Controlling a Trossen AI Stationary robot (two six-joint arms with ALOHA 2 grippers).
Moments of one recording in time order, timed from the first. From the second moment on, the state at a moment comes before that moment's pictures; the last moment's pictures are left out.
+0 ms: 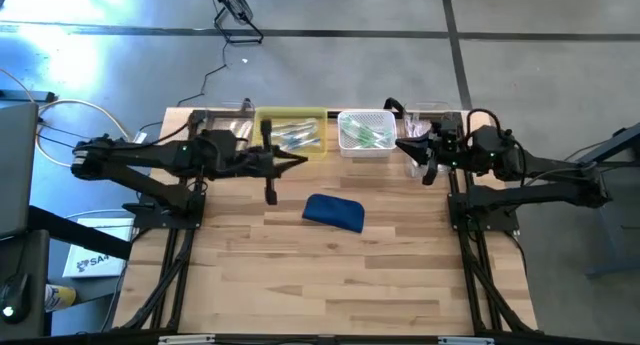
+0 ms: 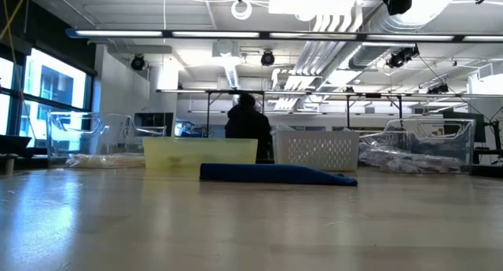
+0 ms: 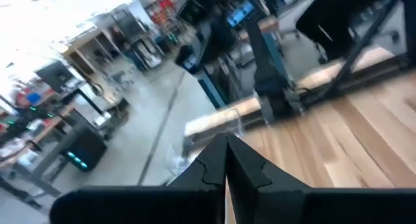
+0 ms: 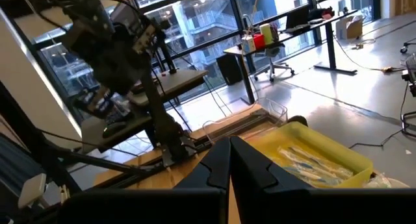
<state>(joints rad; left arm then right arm) -0.08 1.15 1.21 -0.16 -0.28 0.48 -0.13 0.69 0.77 -0.09 0.14 0.35</state>
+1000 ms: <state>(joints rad) -0.07 0.62 0.73 0.06 -0.40 0.52 0.14 0.46 0.77 -0.16 0.31 0.24</state>
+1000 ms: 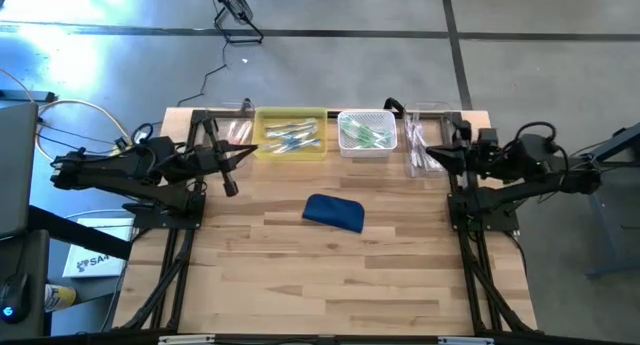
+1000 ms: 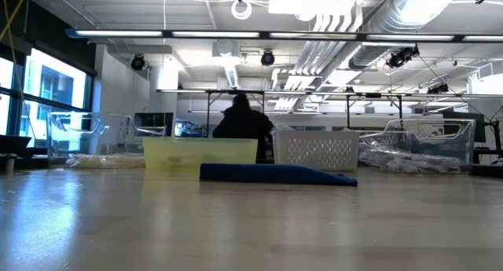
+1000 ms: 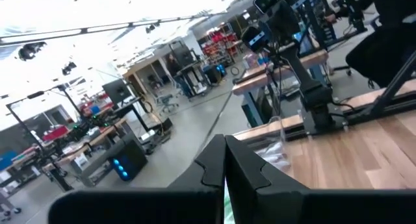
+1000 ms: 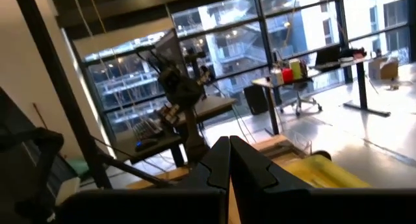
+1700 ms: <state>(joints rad) -0.07 0.34 0.59 0.06 -0.41 0.65 0.15 0.30 0.77 -0.18 0.36 0.16</state>
